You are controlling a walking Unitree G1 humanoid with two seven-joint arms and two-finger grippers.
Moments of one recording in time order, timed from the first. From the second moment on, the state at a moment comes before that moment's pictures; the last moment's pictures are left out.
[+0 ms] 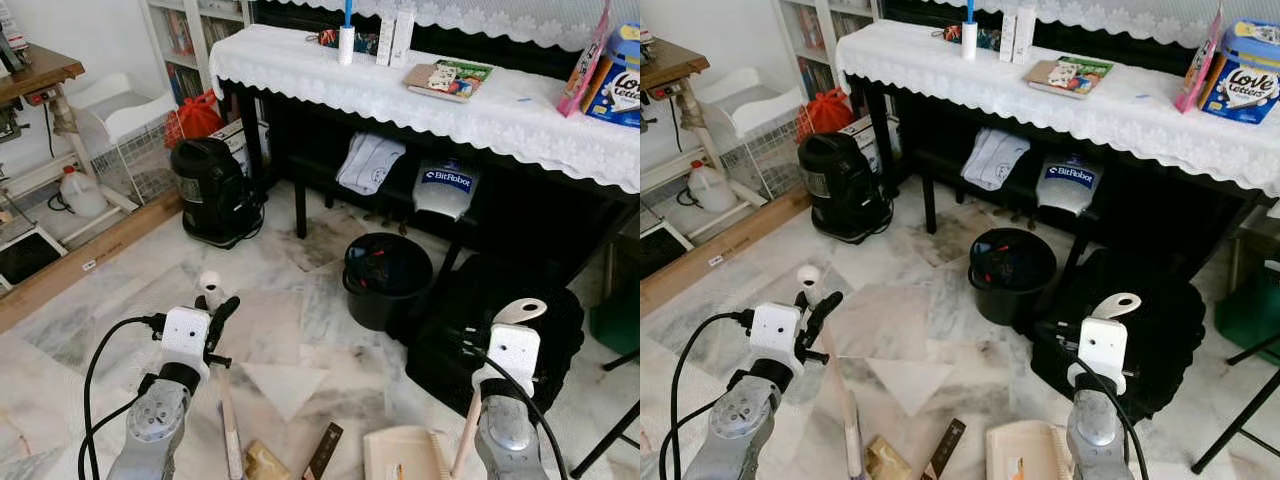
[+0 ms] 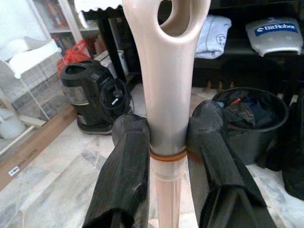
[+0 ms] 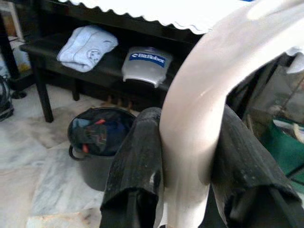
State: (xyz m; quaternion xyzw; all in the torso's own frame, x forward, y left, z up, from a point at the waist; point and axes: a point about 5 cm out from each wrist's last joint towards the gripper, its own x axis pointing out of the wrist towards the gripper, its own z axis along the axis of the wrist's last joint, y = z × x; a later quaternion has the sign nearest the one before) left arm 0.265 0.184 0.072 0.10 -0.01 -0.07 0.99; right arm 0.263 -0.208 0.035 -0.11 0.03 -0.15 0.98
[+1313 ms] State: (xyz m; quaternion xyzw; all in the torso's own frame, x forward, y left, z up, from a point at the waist) left arm 0.268 0.172 0.077 0.03 0.11 -0.23 0.97; right arm 0.276 -0.180 0.022 -0.13 0.03 -0.11 0.99
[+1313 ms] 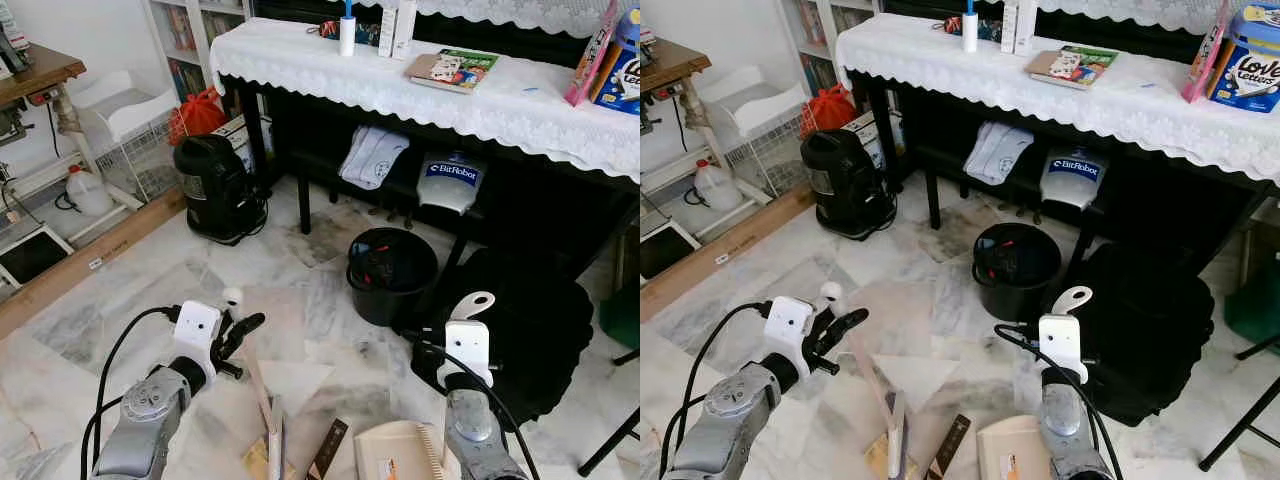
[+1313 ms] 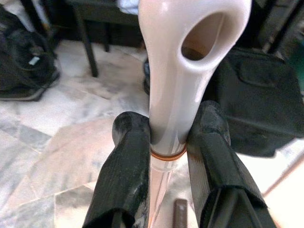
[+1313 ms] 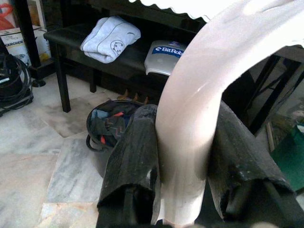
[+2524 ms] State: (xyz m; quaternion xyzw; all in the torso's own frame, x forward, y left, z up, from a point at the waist) left arm 0.267 0.158 0.109 -0.23 0.10 -0.29 0.92; right arm 0.281 -0.177 0.025 -0.13 0.02 -0.11 0.98
